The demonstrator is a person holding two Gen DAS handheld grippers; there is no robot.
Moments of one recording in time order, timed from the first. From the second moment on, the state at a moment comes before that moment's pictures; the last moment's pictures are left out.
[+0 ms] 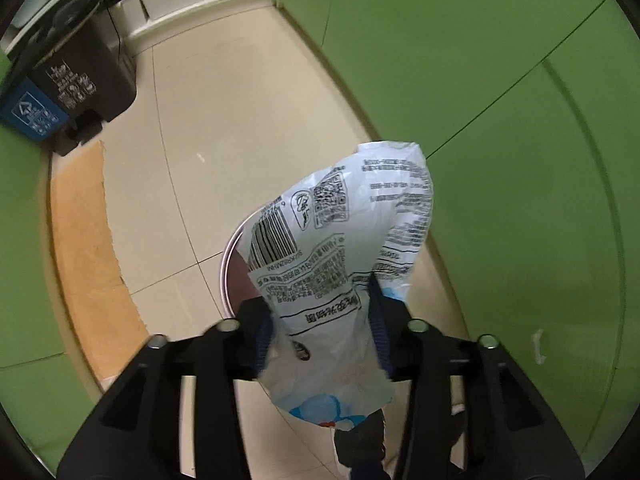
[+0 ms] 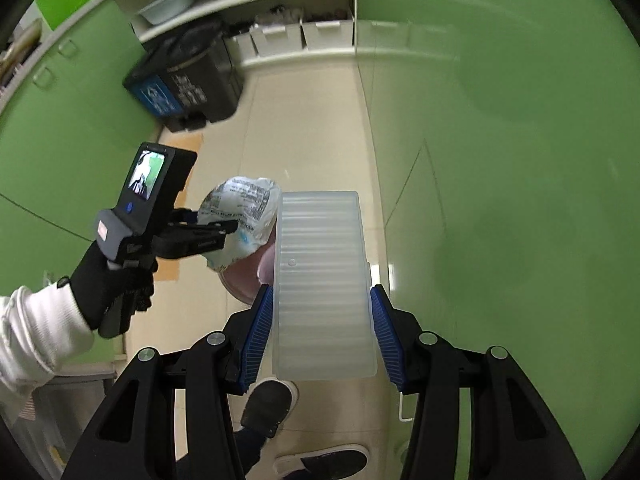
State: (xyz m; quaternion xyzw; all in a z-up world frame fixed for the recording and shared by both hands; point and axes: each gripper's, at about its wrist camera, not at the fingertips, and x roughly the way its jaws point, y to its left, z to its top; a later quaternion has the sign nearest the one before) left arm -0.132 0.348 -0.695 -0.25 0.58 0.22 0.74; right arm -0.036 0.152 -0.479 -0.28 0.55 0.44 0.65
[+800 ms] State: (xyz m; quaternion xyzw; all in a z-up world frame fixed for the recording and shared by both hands) left arm -0.237 0.378 -0.618 -0.28 0.54 0.29 0.74; right arm -0.096 0.247 -0.547 -0.30 0.56 0.51 0.58
